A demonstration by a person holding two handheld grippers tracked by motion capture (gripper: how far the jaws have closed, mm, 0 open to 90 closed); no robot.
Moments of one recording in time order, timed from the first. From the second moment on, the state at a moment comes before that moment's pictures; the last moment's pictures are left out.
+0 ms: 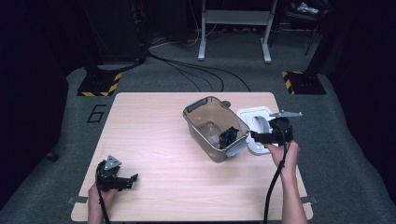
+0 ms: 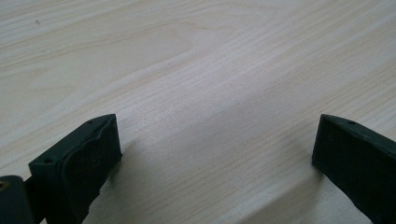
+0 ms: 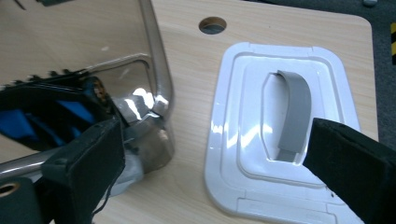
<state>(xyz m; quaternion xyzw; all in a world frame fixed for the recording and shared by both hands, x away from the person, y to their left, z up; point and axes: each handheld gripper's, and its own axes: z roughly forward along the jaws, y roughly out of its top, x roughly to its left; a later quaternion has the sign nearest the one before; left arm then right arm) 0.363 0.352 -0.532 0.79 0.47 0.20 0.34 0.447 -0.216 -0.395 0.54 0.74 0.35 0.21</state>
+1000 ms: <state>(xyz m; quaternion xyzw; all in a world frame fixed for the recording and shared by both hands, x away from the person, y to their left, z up) 0.364 0.352 -0.532 0.79 0.47 0.20 0.34 0.512 -0.238 -0.469 0.62 0.69 0.31 0.22</state>
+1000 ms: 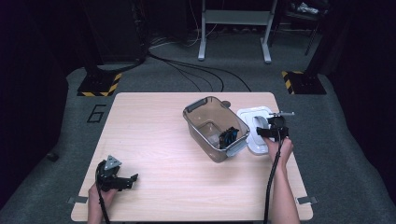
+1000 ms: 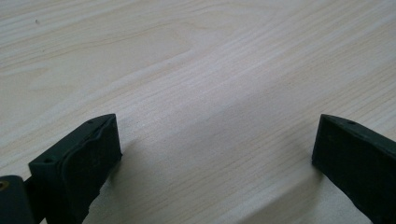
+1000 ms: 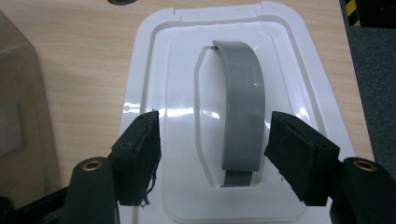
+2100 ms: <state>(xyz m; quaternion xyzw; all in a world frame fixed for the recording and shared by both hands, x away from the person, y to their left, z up) 0.363 0.352 -0.532 0.79 0.47 0.20 0.34 0.516 -0.244 -0.477 0.62 0.69 0.29 0.24</state>
